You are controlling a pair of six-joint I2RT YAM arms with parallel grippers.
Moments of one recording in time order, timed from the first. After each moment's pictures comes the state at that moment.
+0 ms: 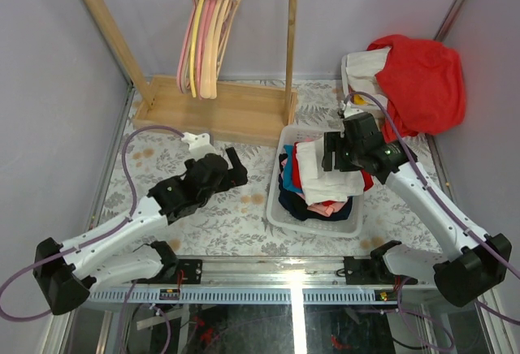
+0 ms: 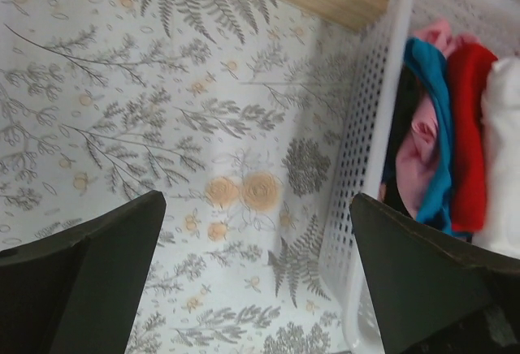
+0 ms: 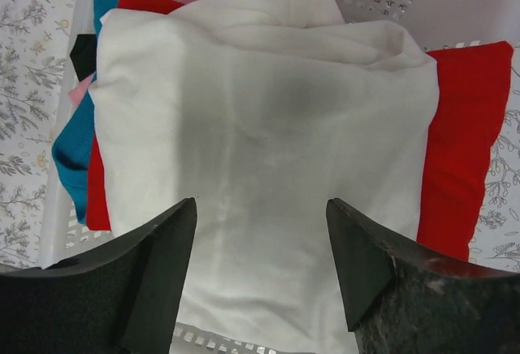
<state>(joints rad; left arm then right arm) -0.80 0.99 0.78 -0.47 -0.45 -0.88 0.46 1.16 1.09 -0.80 0.06 0.35</state>
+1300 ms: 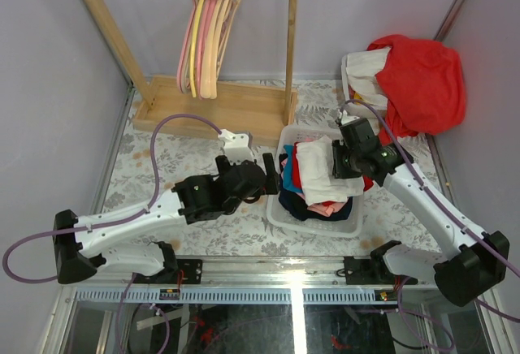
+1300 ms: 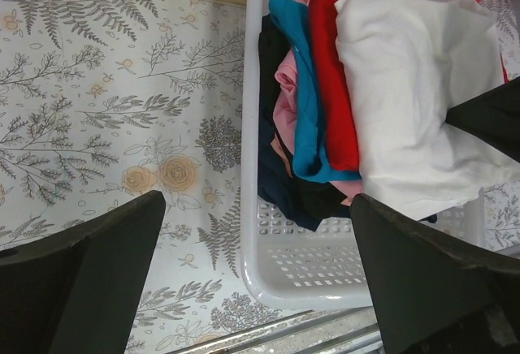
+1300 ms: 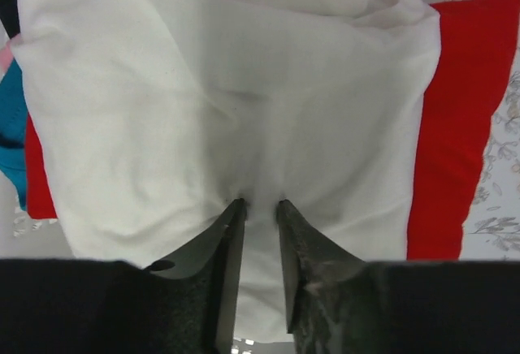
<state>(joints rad) -1.15 1.19 1.06 -0.59 -0.62 -0.91 0.48 1.16 1.05 -0.85 0.09 0.32</state>
